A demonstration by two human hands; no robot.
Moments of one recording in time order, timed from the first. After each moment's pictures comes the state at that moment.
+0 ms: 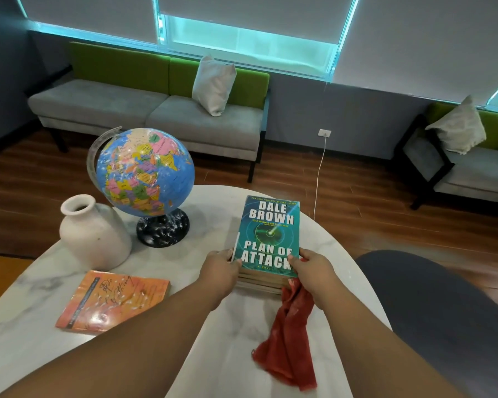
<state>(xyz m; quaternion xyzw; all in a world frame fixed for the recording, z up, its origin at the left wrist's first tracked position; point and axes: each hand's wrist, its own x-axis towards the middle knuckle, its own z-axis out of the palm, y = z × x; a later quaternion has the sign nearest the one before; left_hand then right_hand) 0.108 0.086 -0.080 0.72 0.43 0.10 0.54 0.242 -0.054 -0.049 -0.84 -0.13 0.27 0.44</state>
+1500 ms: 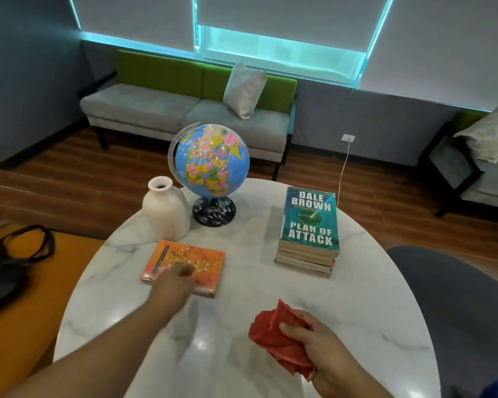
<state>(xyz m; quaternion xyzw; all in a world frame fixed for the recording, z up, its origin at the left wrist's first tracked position) -0.101 0.115 -0.066 0.67 0.53 0.13 0.51 0.038 -0.116 -0.040 -0.64 0.01 0.50 0.59</state>
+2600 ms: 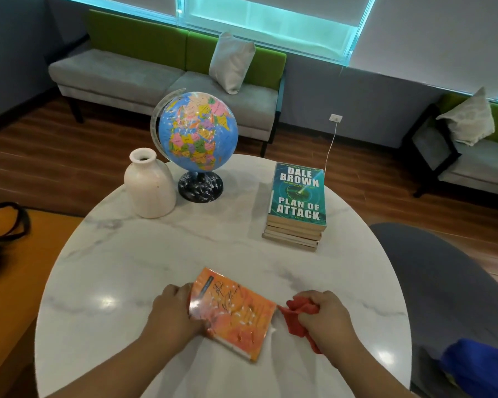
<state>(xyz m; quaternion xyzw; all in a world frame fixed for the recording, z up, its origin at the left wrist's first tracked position) -0.135 0.048 -0.114 0.83 0.44 -0.04 0.34 0.056 -0.150 -0.059 -0.88 -0.16 0.26 0.37</state>
